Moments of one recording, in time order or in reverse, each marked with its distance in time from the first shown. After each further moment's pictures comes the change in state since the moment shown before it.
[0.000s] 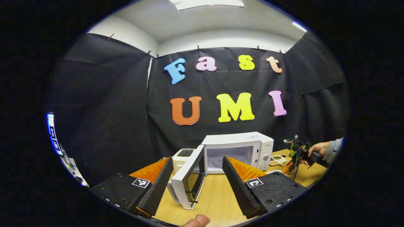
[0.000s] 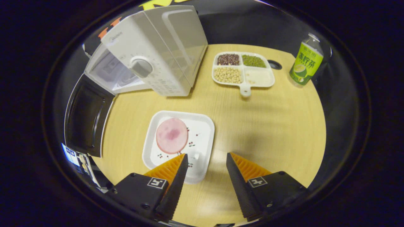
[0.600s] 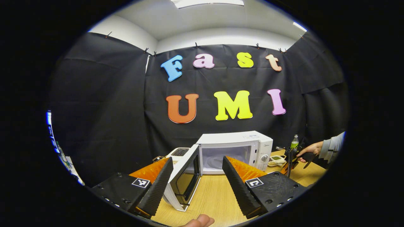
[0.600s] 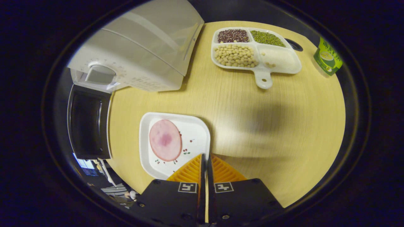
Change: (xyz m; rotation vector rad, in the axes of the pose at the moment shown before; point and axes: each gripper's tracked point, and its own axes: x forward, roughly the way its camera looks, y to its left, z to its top) left arm 0.021 -0.020 -0.012 -0.027 0.013 -0.005; right arm 0.024 -0.004 0.015 0.036 0.189 0.115
